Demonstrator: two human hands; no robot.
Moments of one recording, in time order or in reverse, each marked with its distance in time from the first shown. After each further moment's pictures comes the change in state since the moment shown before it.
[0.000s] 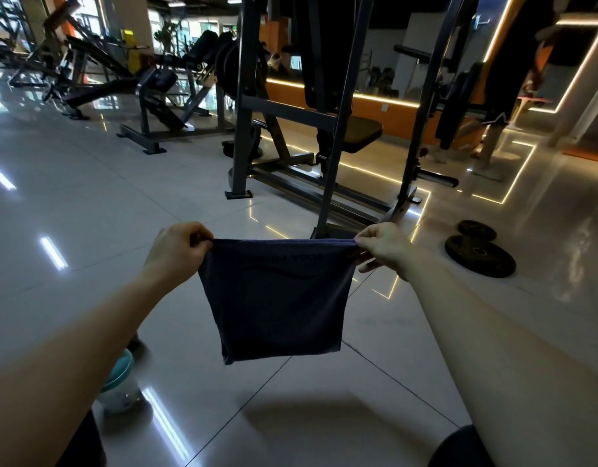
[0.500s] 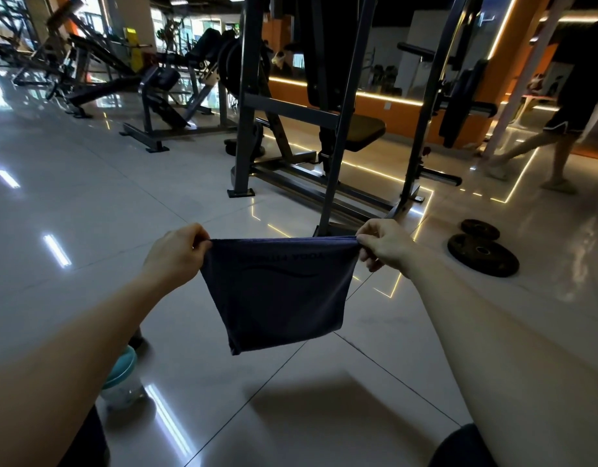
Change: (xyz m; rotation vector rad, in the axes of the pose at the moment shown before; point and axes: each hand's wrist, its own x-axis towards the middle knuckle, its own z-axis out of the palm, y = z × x) left_hand 0.001 -0.012 0.002 0.149 -0.076 -0.046; right_hand 0.001 -0.002 0.001 -0.095 0.017 -0.061
